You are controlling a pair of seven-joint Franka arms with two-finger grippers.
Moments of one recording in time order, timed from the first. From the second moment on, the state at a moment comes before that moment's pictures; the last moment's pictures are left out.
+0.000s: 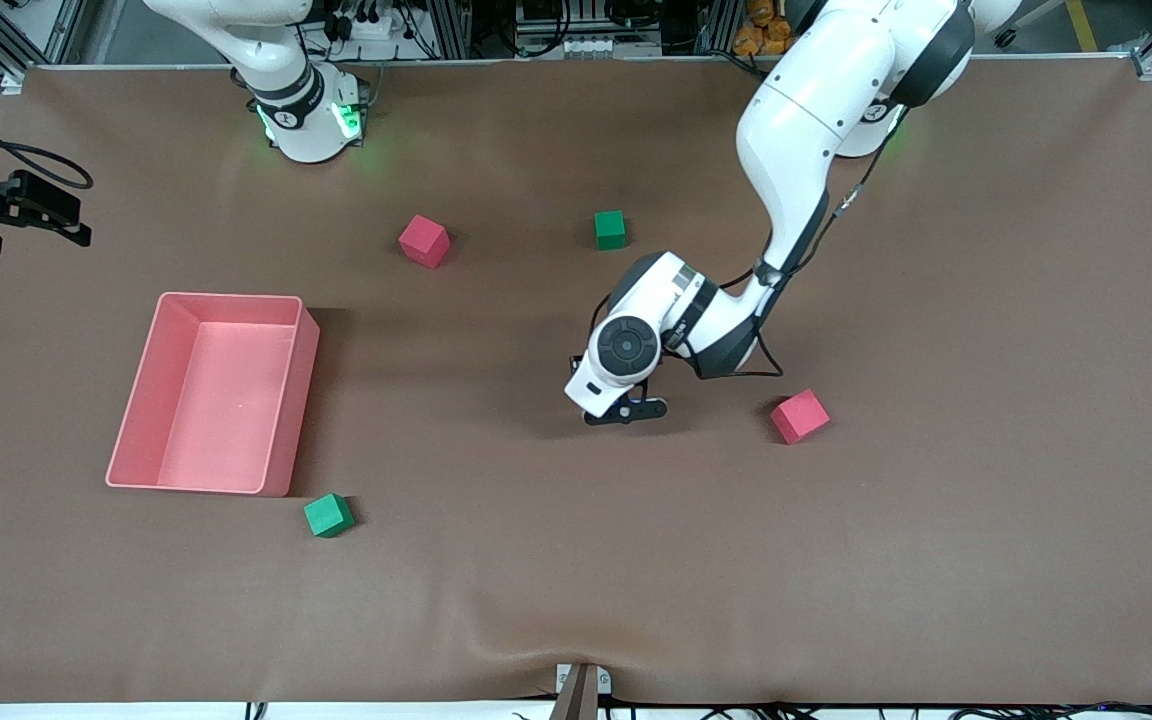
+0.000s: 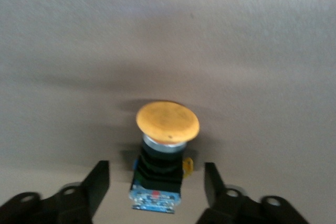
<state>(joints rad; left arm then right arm) -0.61 0.90 -0.16 -1.34 -0.08 2.03 -0.78 -0.08 -0.05 0.03 -1.60 0.01 1.48 -0.15</state>
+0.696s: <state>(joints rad) -0.61 0.90 -0.15 -1.33 -0.08 2.03 -0.77 -0.08 -0.05 0.03 -1.60 0.01 1.48 -0.15</state>
